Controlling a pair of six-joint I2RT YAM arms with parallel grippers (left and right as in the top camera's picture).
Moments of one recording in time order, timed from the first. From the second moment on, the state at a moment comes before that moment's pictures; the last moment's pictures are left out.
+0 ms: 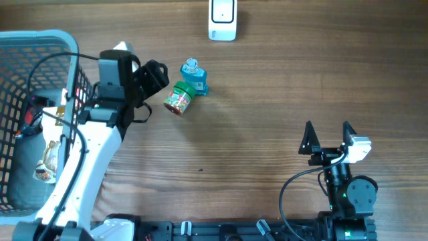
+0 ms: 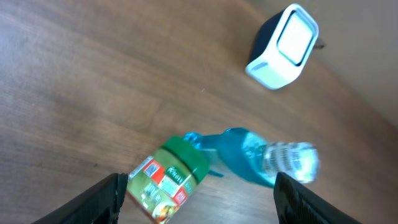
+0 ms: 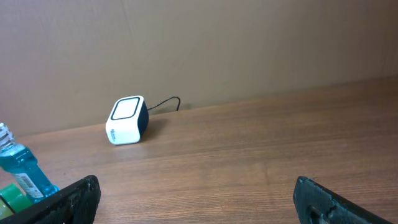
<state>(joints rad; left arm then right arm) -0.12 1.37 1.02 -0.42 0.13 -0.65 0.01 0.01 0.01 0.00 -0.04 0.20</state>
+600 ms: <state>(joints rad) -0.12 1.31 1.02 -0.41 0.12 -0.64 0.01 0.01 0.01 0.00 -0.04 0.20</state>
